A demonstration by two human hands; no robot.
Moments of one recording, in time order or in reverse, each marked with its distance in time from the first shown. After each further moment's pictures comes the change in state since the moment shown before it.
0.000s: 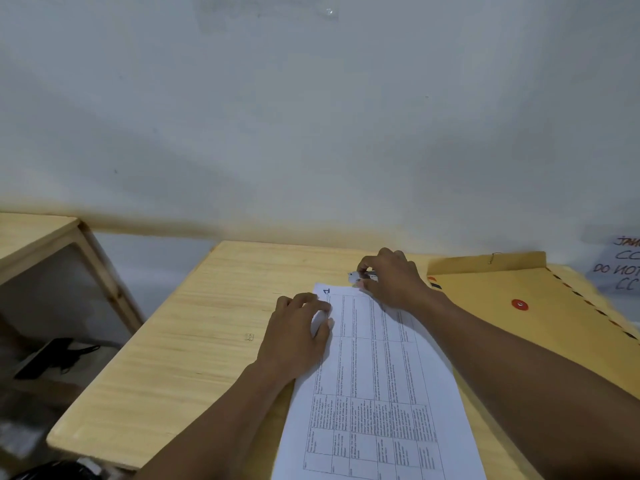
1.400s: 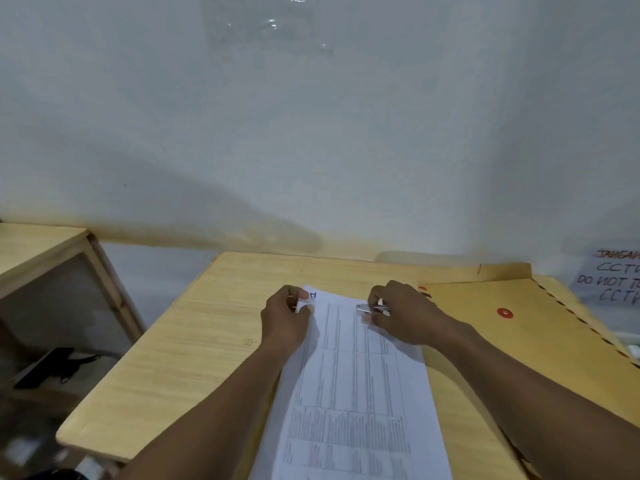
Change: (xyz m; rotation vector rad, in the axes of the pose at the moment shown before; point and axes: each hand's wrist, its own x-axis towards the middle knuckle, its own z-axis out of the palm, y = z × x) left_hand 0.022 0.021 -0.020 -0.591 0.179 -0.505; right_hand -0.058 0.014 -0.020 0.026 -0.126 -0.070
